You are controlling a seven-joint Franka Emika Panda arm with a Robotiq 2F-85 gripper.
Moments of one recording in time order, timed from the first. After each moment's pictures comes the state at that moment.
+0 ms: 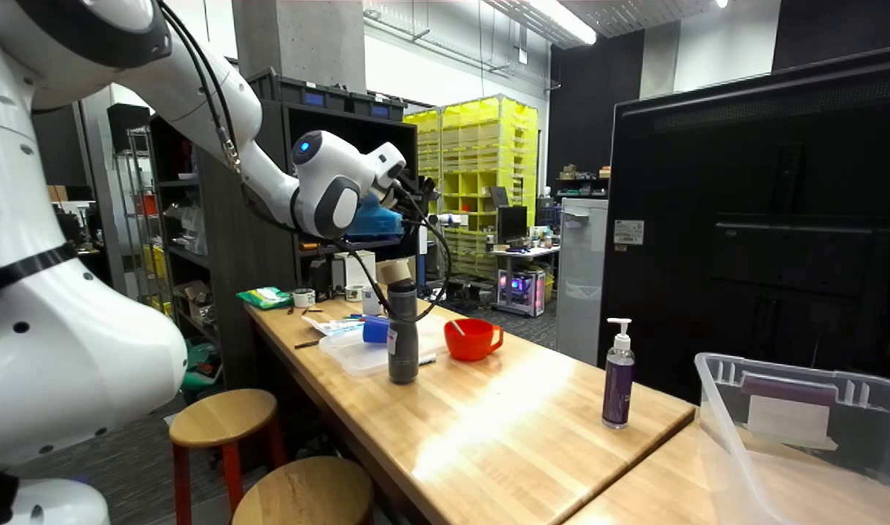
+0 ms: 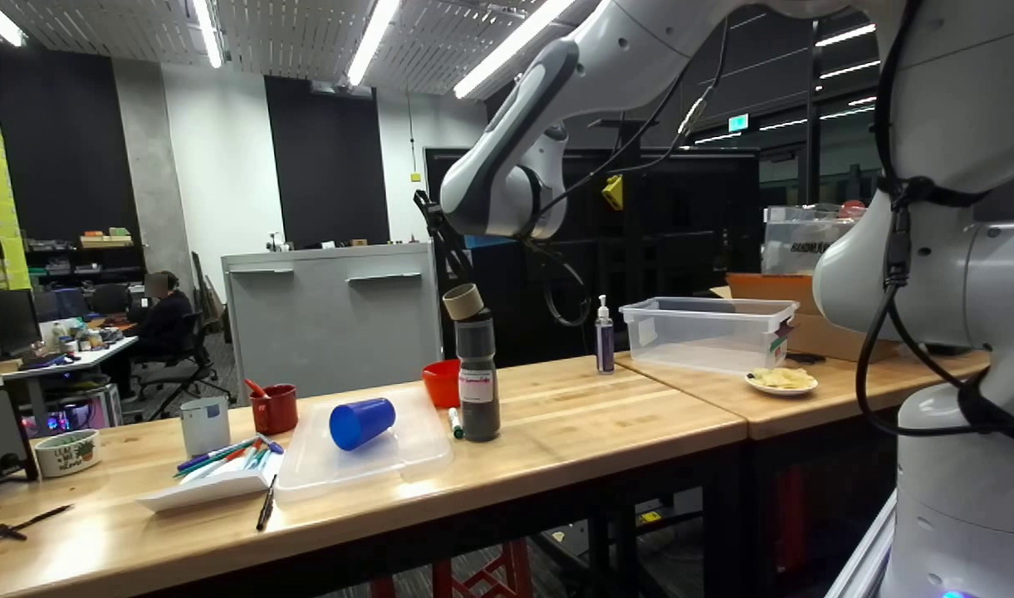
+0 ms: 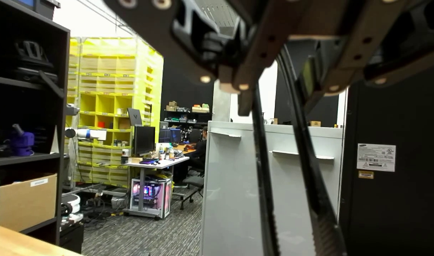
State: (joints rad) arm -1.71 -0.25 1.92 -2.16 0.44 3.45 -0.19
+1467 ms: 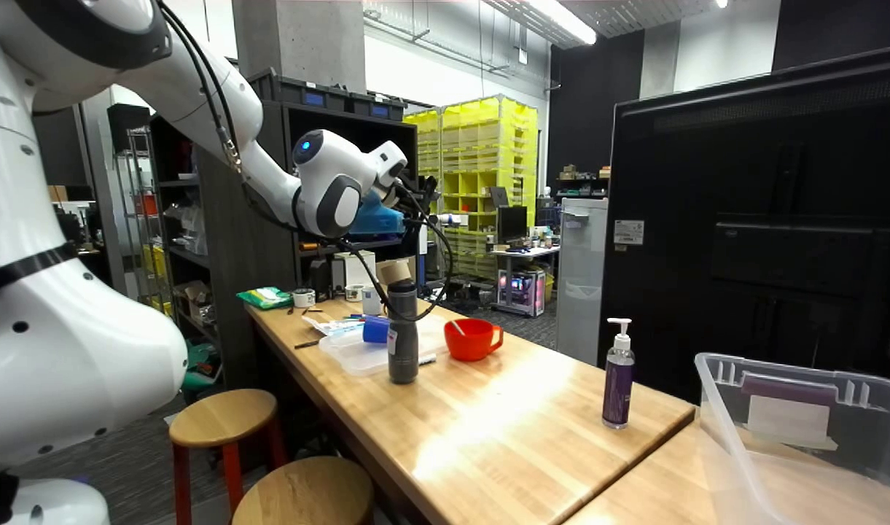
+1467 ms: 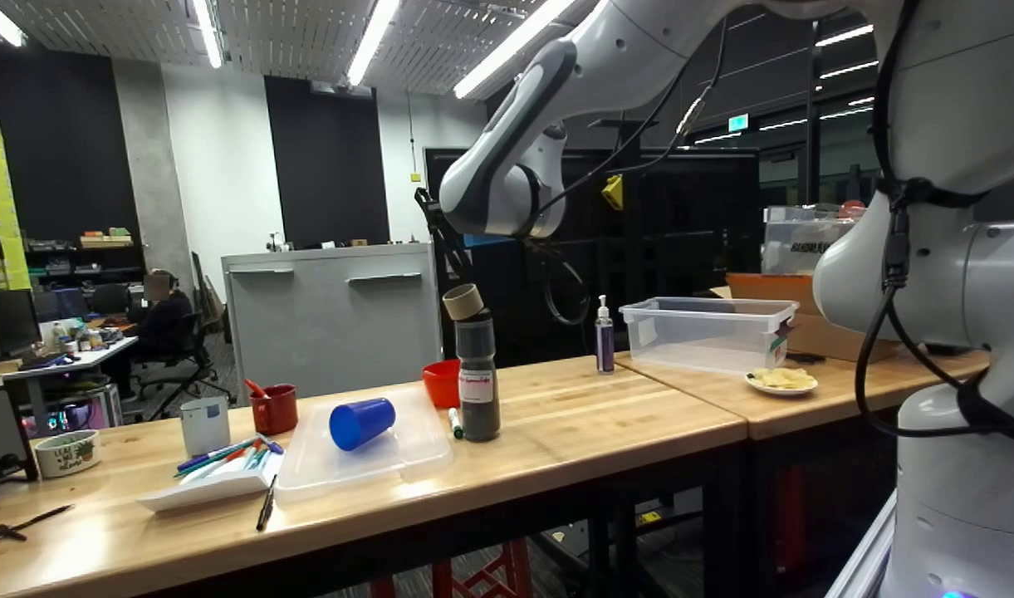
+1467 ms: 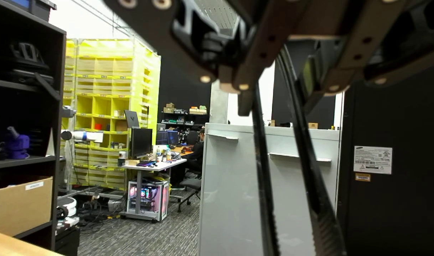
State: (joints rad) arm -1.72 -0.26 1.91 -2.15 0.44 3.45 -0.18
